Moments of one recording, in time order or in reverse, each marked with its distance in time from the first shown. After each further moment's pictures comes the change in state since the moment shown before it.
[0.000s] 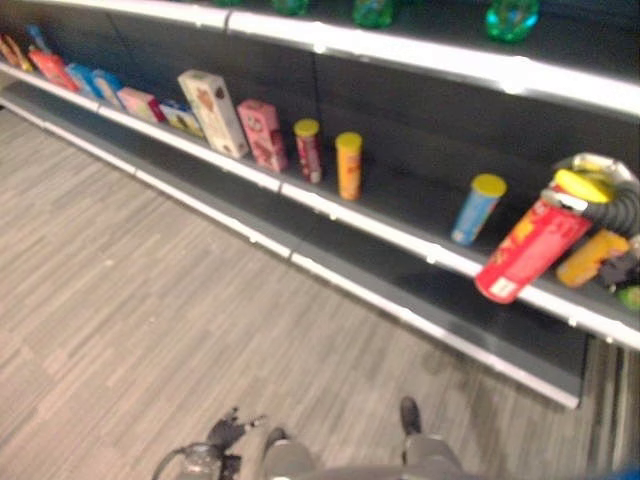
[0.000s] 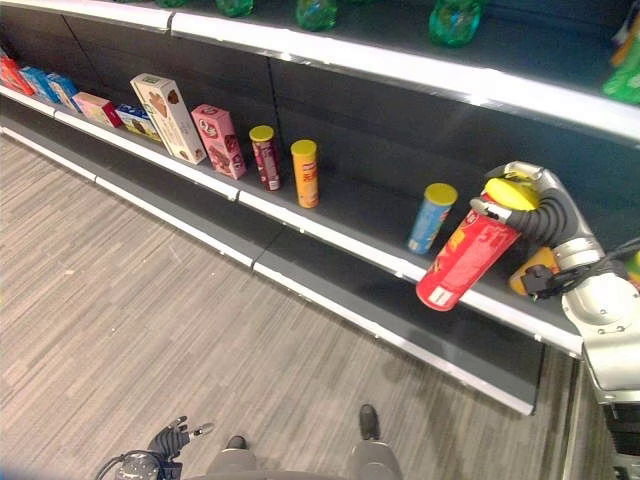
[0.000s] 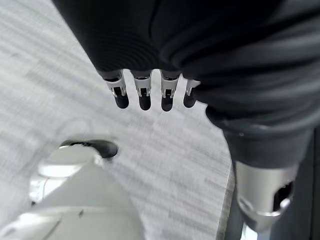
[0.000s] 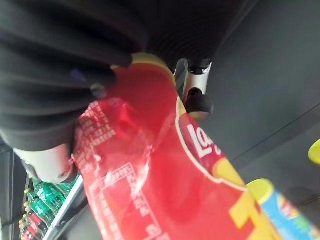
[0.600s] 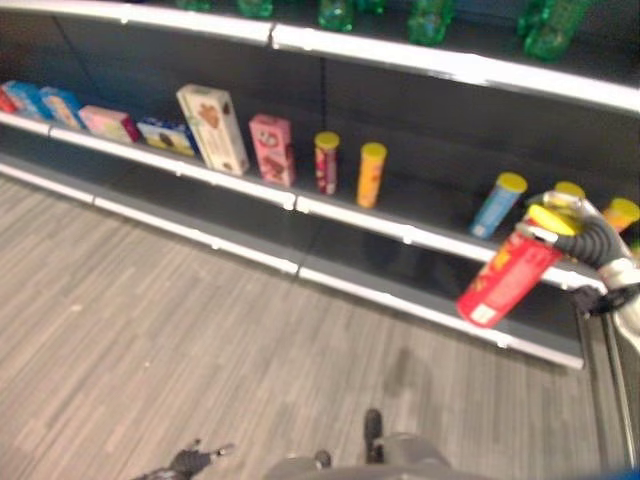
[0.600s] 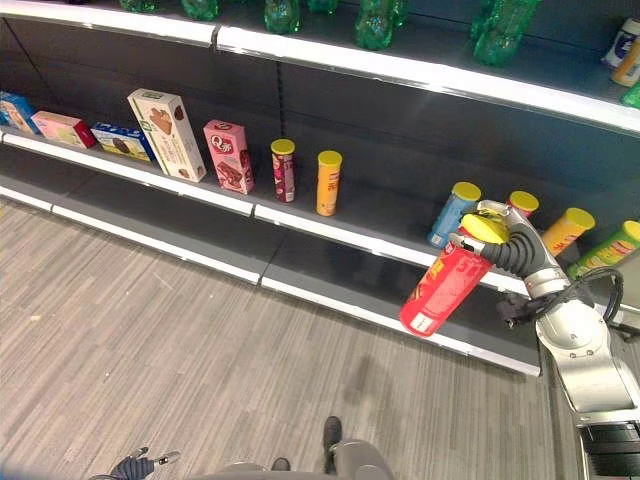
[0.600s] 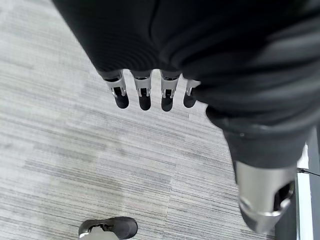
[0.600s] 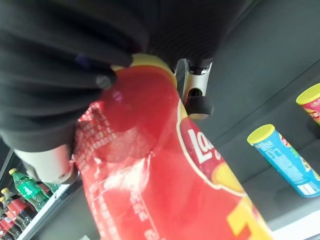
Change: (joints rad) left arm 0.050 0.050 0.034 0.073 0.040 0.014 0.001; right arm 0.062 0.062 0.085 -0.006 -0.040 0.012 0.007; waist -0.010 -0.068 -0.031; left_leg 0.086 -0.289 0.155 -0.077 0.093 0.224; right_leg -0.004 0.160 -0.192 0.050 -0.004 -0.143
